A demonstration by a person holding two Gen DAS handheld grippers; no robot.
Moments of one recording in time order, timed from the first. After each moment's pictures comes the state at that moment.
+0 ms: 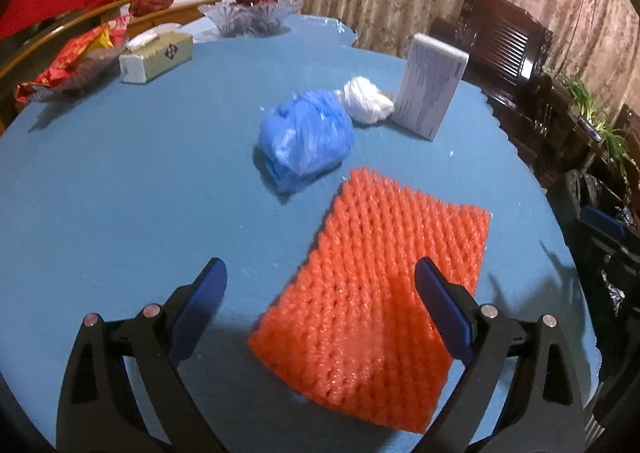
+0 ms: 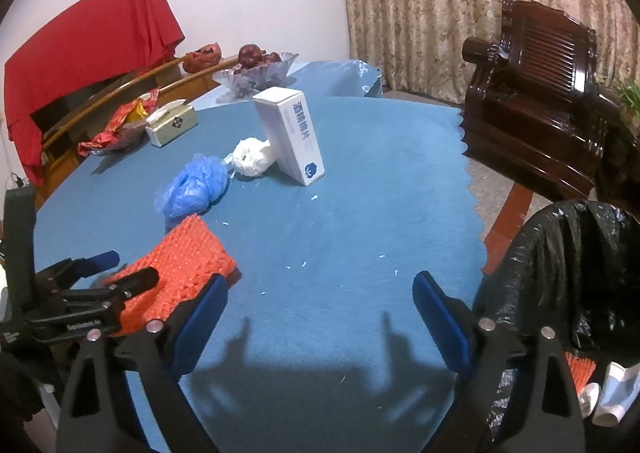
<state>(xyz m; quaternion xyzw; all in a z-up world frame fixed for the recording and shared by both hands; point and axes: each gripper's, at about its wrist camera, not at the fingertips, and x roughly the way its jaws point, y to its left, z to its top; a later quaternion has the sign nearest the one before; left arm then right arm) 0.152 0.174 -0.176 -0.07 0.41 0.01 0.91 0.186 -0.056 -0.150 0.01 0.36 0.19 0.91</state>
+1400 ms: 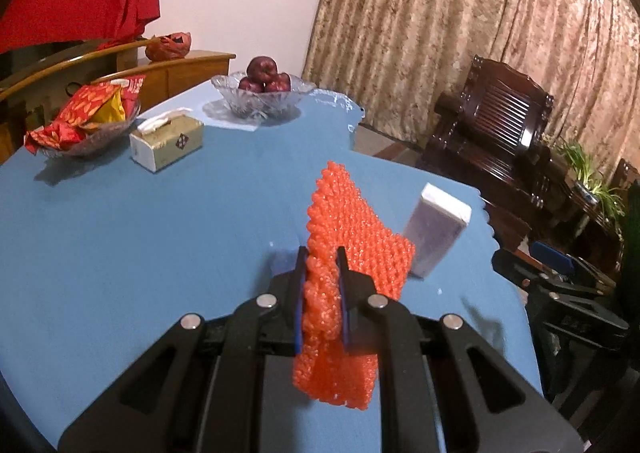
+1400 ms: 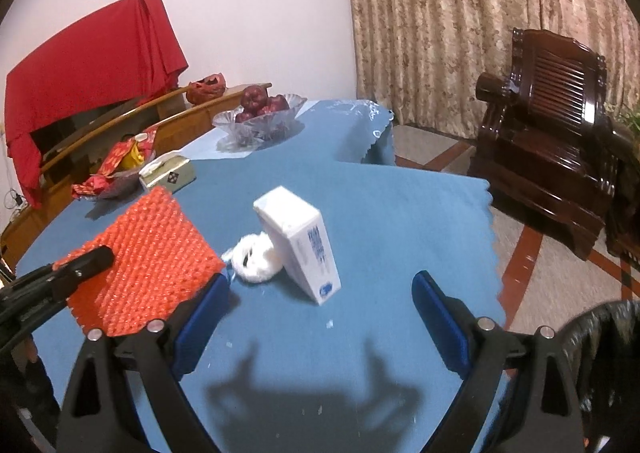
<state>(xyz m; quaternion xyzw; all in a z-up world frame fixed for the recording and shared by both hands) 0.199 0.195 -0.090 -0.11 0.30 0.03 0.95 0.277 -0.016 -0.106 0.01 0.31 0.20 0.93</state>
